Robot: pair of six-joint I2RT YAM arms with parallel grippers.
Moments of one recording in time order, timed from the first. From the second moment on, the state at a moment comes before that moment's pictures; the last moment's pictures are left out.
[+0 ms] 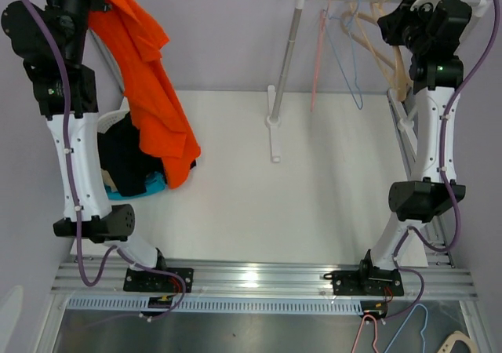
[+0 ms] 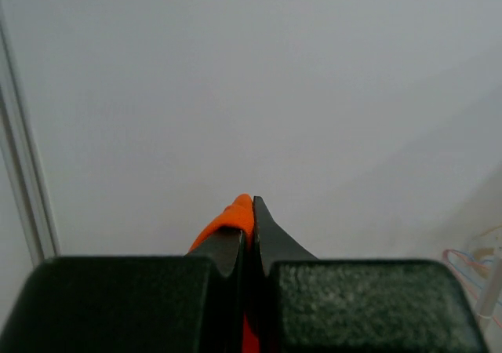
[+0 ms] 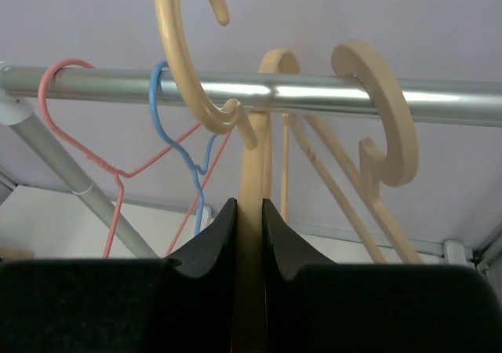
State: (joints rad) left arm 0.07 1.63 2.37 -0.15 0.23 -0.13; right arm -0.09 1.86 2.35 -0.49 -0.33 0.13
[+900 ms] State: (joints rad) left arm 0.10 0.99 1.25 -0.14 -0.27 -0.23; right arm -0.04 1.92 2.19 -0.35 -0.33 0.21
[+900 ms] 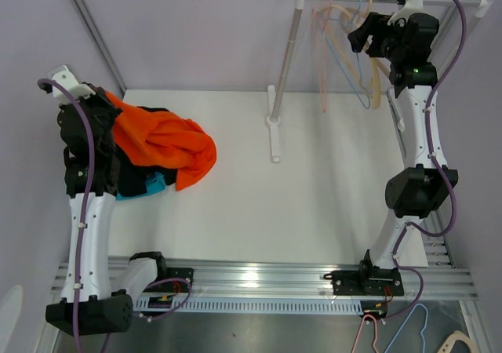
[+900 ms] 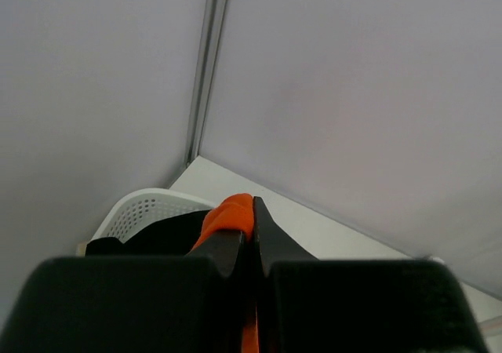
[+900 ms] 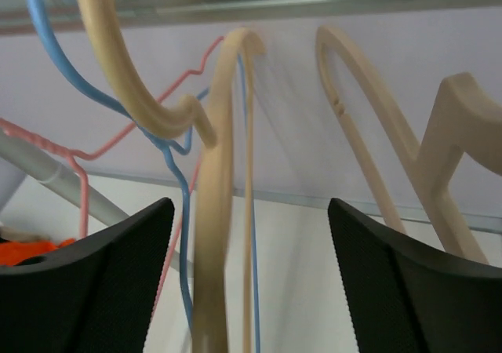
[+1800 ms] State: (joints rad) left arm 0.36 1.24 1.33 -0.61 -0.73 -0.48; right arm -0.11 1.50 1.94 -0.35 -0.30 0.23
